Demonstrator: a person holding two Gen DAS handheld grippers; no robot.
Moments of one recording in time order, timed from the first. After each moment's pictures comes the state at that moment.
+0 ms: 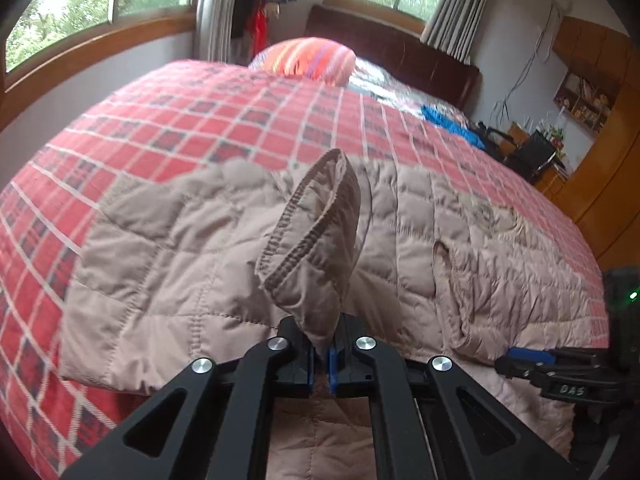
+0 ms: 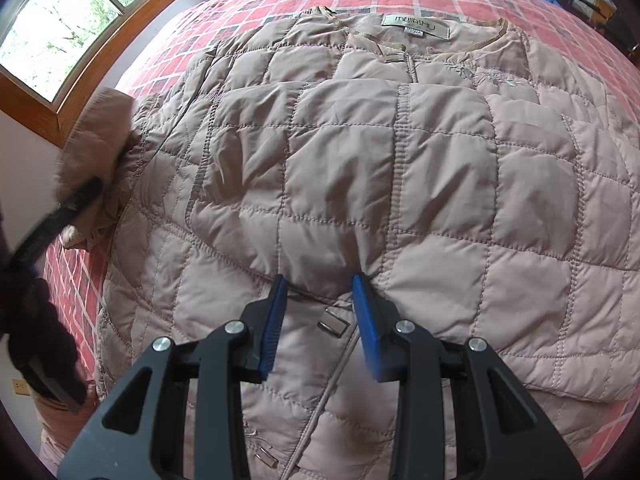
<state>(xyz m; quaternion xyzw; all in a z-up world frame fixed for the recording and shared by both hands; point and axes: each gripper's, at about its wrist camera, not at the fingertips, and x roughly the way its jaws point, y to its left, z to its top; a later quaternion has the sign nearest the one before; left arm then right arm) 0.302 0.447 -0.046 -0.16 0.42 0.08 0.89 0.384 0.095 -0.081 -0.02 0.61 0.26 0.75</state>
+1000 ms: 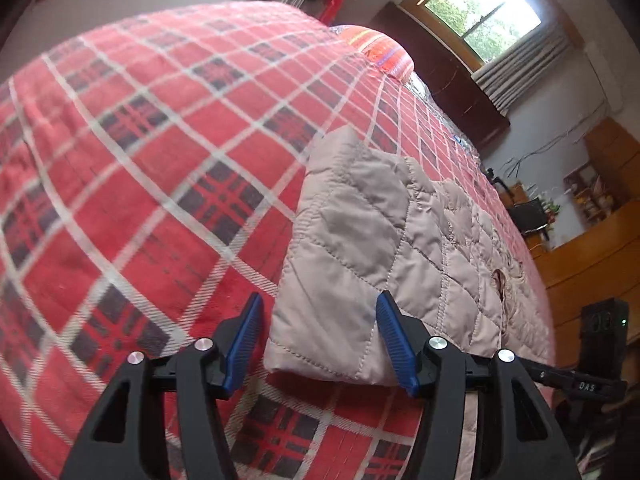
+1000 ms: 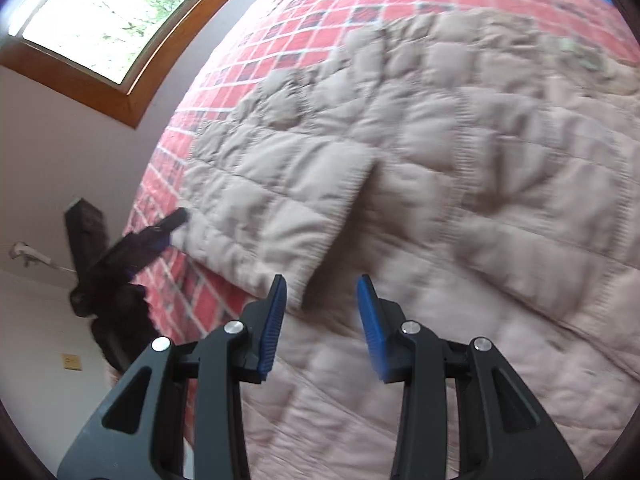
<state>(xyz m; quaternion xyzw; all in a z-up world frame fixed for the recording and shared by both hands) 0.209 0.608 -0.078 -0.36 0.42 0.08 0.83 0.357 0.228 -0.055 0.03 0.63 0.39 0.67</state>
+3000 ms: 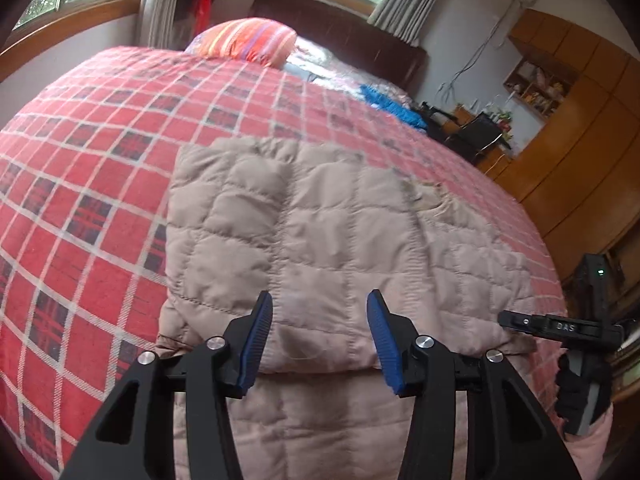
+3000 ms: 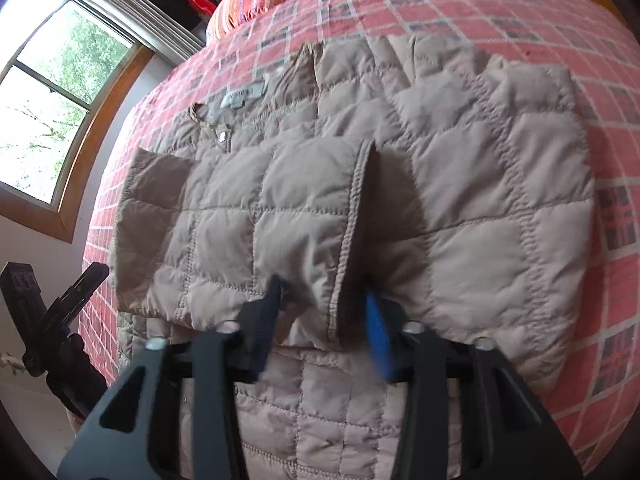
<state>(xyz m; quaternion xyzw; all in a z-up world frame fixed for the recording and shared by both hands) 0.318 0.401 -0.031 -0.19 0.44 -0.02 0.88 0.406 -0.042 -0.072 0.12 0.60 0.20 0.76</state>
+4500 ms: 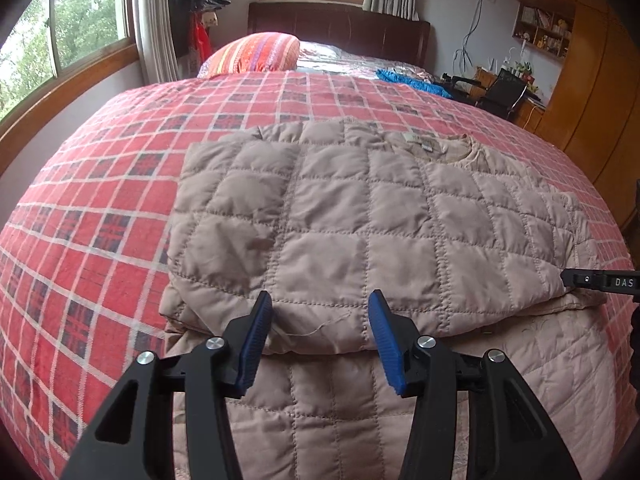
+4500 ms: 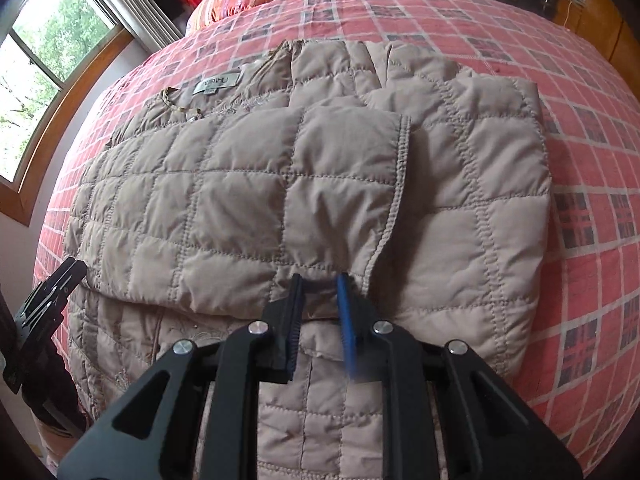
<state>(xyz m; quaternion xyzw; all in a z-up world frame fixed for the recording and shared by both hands) 0.301 0.353 -0.047 -0.06 0.45 0.04 0.89 0.387 -0.037 -0.077 0.04 0.59 0.14 0.80</state>
